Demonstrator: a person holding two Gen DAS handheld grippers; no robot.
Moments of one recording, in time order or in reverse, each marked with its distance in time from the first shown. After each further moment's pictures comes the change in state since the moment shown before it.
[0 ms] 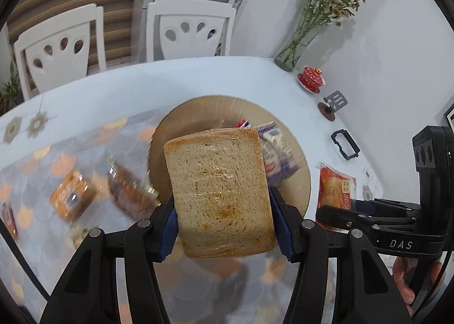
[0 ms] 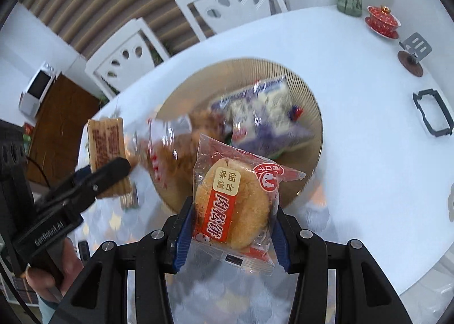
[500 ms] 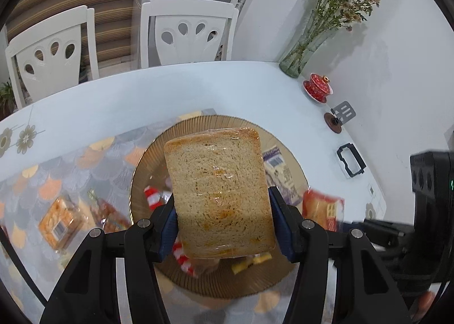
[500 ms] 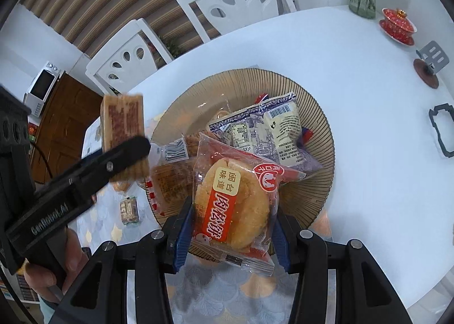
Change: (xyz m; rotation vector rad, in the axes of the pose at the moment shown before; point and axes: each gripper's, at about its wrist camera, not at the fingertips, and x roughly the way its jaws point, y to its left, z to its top) left arm 0.039 -0.010 0.045 -0.025 0.010 0.014; right arm 0.031 -0.004 0.031 -0.018 0.035 0.035
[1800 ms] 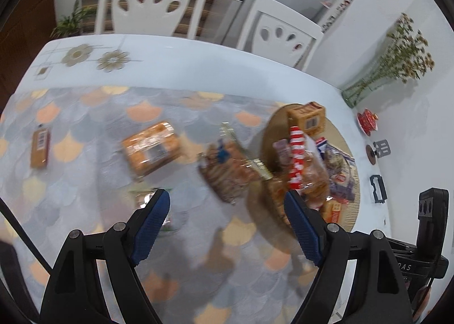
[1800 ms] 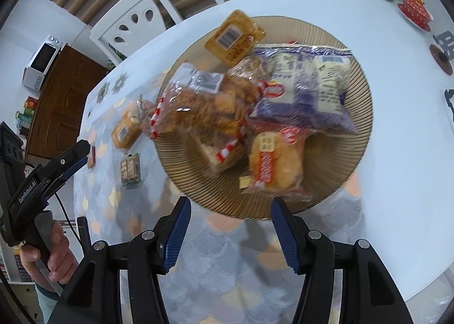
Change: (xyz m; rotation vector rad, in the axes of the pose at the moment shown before) left arm -0.069 0.133 -0.090 -0.342 -0.026 0.125; right arm 0.034 0.034 -0.045 -0.045 0.128 0.005
